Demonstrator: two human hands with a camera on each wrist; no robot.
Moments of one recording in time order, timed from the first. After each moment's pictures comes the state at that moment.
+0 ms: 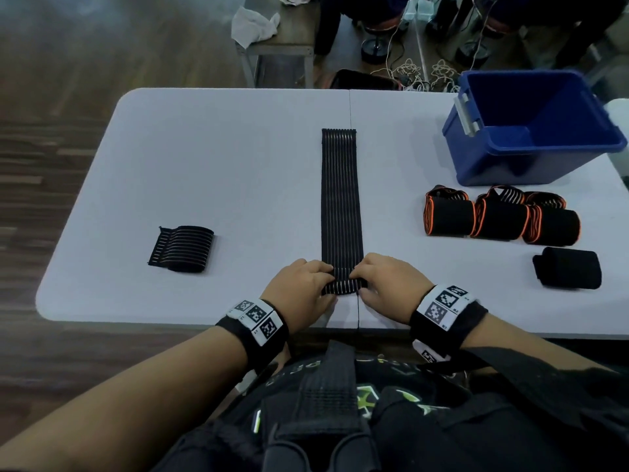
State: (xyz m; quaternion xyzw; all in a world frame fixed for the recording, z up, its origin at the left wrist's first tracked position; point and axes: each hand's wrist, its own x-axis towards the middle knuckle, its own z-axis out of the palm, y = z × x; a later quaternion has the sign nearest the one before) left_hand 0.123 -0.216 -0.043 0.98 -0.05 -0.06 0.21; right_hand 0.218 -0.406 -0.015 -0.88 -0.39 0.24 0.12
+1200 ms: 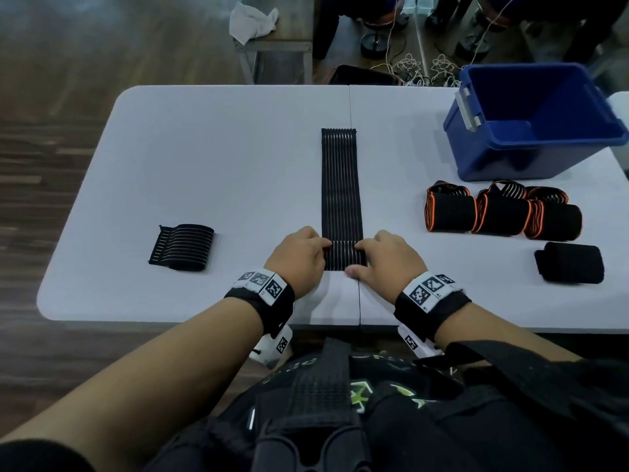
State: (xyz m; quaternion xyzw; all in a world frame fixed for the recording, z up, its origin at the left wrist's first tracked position) left_hand 0.165 -0.202 -0.047 0.96 0.05 -0.05 0.26; right_hand 0.232 -0.388 -0.026 -0.94 -0.27 0.18 0.11
